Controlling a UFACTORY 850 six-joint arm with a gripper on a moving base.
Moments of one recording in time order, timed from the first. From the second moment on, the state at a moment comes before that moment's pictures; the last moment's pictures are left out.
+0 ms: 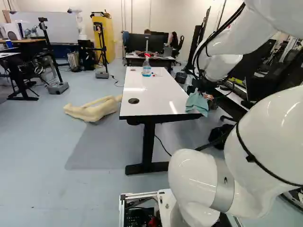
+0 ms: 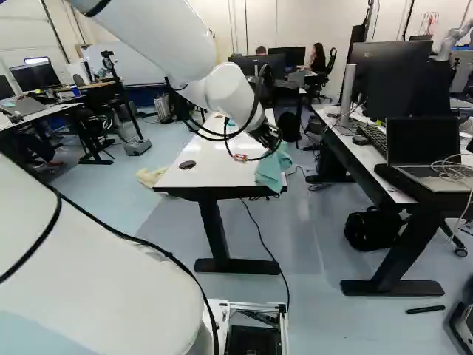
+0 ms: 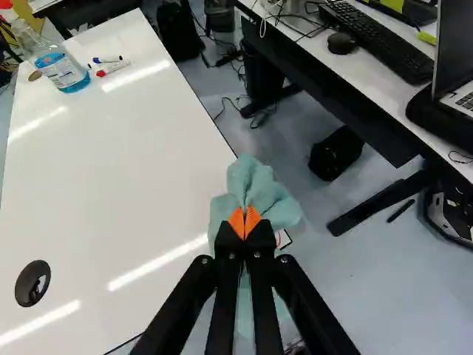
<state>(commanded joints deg) -25.1 13.5 -38.5 6.7 -6.0 0.0</state>
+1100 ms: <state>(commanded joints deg) -24.8 7.9 -39.4 6.7 -6.0 0.0</state>
